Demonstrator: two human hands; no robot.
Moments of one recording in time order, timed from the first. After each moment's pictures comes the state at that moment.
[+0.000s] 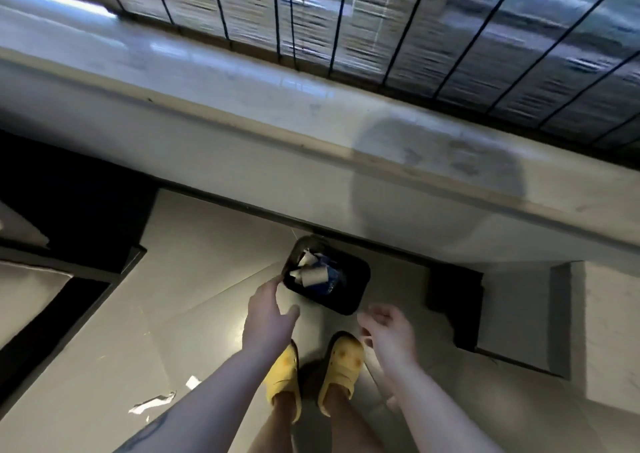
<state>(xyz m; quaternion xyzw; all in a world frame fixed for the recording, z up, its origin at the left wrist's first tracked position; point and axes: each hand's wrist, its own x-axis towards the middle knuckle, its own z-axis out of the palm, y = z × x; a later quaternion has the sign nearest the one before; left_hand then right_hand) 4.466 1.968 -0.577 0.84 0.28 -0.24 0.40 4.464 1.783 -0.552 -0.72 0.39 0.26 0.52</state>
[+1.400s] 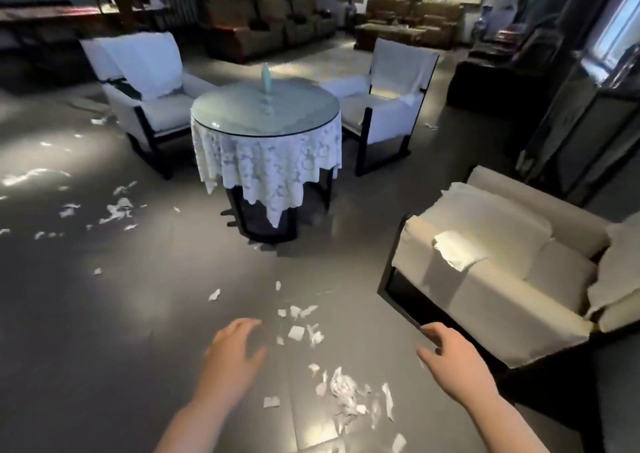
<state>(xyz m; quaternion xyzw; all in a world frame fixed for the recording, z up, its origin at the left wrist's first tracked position) 3.795 1.979 -0.330 0.47 0.83 0.23 0.19 4.110 2.112 -0.307 -0.65 -0.72 0.26 0.06</state>
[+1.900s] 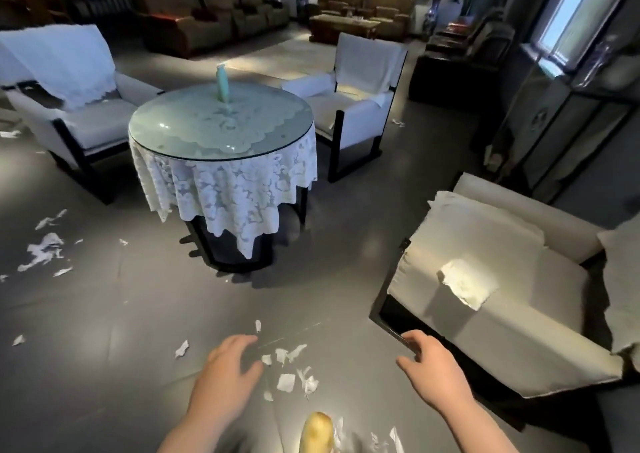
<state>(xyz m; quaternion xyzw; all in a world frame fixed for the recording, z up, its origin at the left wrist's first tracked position) 3.677 2.170 -0.350 0.50 0.80 0.22 0.26 3.981 2.264 -0.329 -0.70 -0.65 0.29 0.07</state>
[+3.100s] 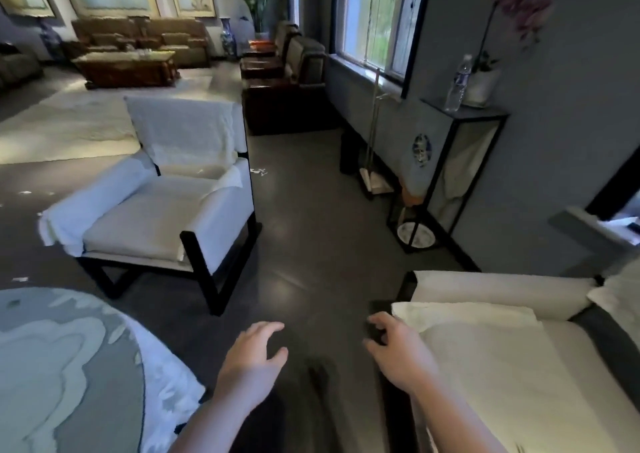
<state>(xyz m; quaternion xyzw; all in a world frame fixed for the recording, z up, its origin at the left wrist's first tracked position) 3.685 3.116 -0.293 0.75 0.56 0.14 0.33 3.922 3.040 -0.284 -0.81 -0.48 0.27 0.20</state>
